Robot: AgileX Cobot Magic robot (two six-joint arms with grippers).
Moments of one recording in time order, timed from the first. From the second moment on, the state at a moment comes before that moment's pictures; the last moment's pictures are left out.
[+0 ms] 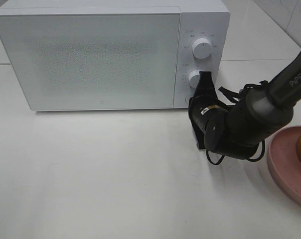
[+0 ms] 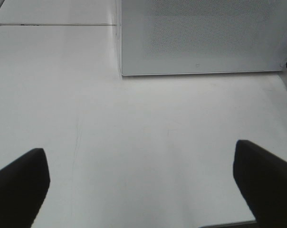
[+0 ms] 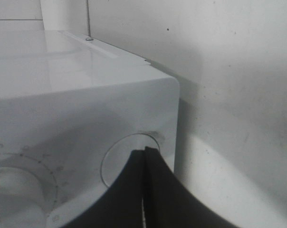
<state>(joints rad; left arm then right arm) 0.05 -0.01 -0.52 -0.21 1.07 0.11 0.59 2.13 -0.84 0.73 -0.93 1.29</state>
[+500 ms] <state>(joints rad) 0.05 -0.01 -0.52 -0.21 1.07 0.11 0.57 2.15 -0.87 0.71 -0.92 1.29</state>
